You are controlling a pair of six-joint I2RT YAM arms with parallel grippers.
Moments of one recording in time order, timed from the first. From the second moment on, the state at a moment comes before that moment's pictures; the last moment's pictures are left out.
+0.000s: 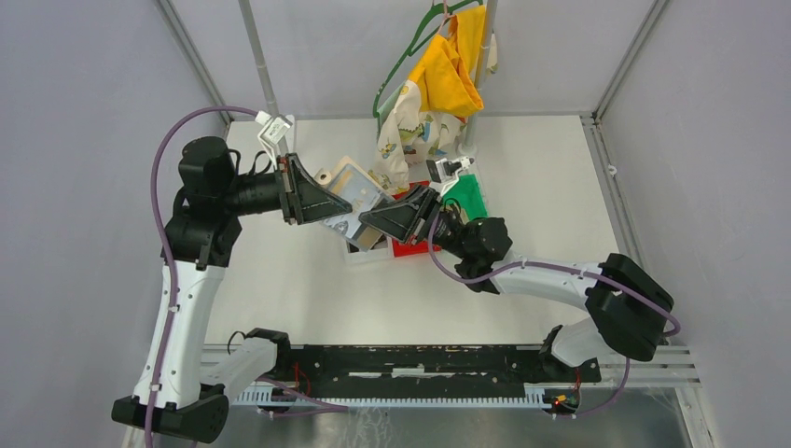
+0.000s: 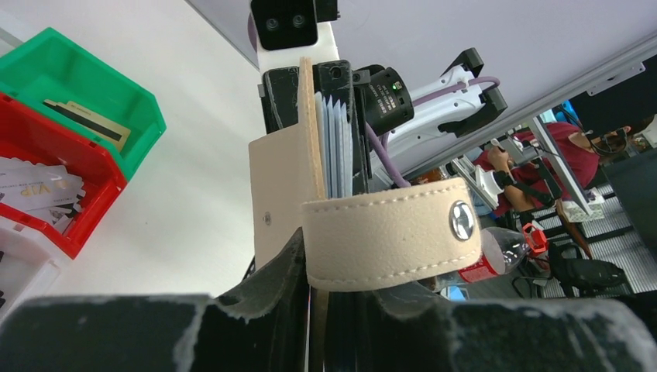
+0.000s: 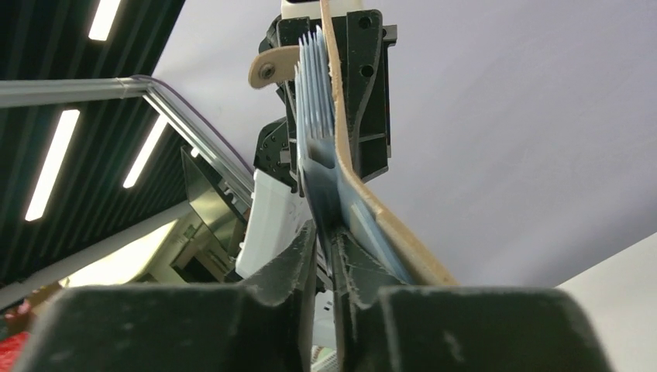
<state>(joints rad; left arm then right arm) -0.17 0.98 1.33 -0.57 1.15 -0.53 0.96 1.44 0.78 1.32 -0.30 1.23</state>
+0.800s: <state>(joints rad) -0.18 0.98 1.33 -0.54 1.19 -0.57 0.96 1.43 0.70 1.44 -0.28 1.24</state>
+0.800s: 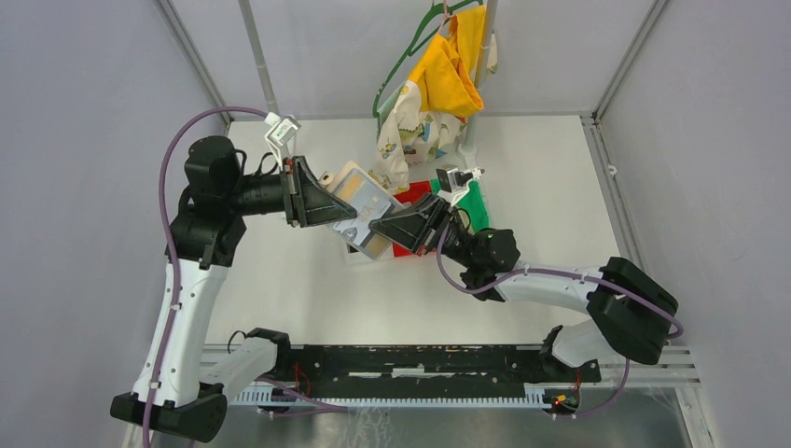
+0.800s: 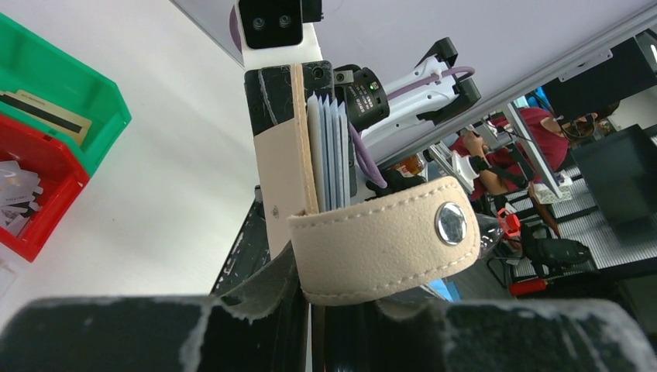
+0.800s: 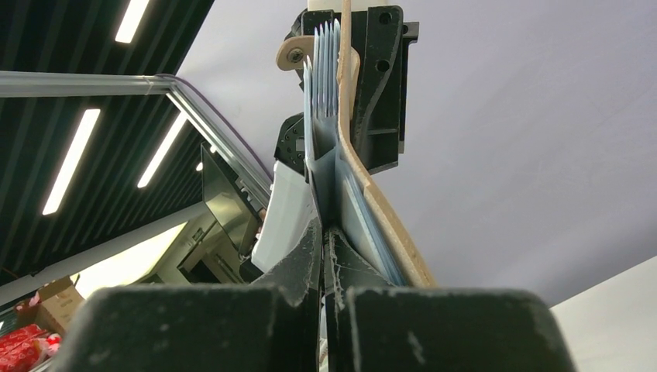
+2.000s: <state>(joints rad) -0.18 0.99 1.35 -0.59 1.15 -0.54 0.94 1.40 0.65 1.45 -0.29 1.25</state>
